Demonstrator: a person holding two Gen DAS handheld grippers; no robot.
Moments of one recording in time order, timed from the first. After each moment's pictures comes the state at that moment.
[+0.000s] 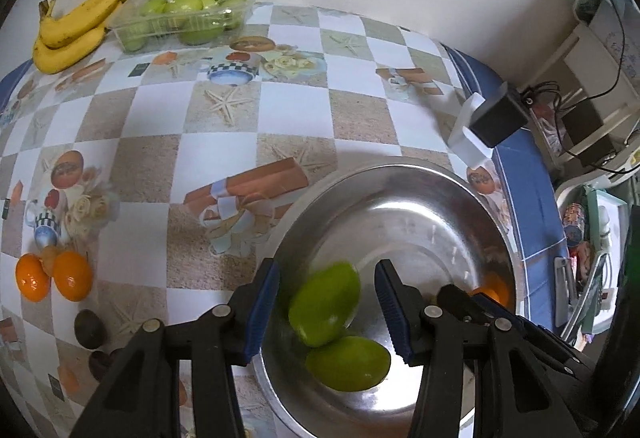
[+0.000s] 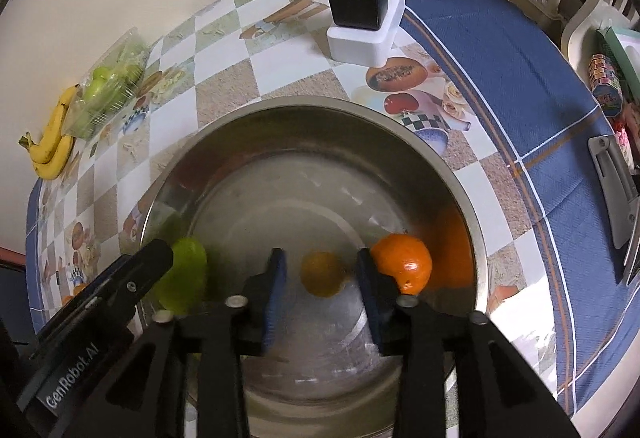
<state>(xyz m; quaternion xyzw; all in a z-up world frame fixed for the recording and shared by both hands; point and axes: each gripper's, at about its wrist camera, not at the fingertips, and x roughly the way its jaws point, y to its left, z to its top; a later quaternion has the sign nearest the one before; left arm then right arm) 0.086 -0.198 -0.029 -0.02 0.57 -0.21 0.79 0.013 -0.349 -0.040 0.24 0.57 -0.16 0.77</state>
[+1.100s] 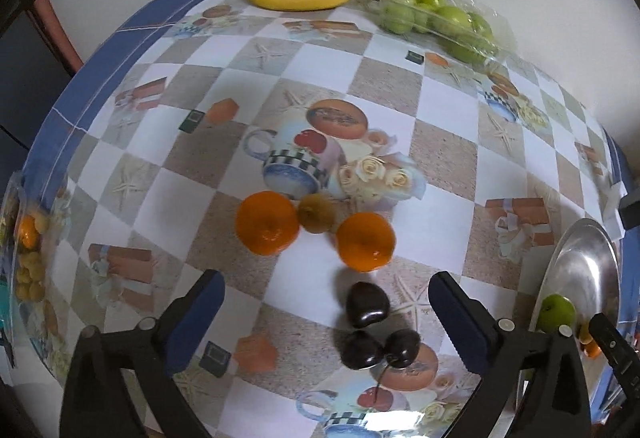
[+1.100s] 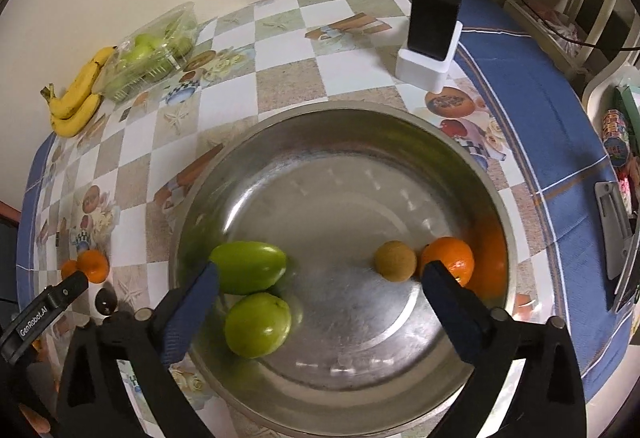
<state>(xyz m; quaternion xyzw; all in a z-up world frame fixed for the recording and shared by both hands) 0.085 -0.017 -0.038 -0.05 0.58 0.03 0.81 0.024 -0.305 -0.025 0.17 0.56 -0.13 0.80</state>
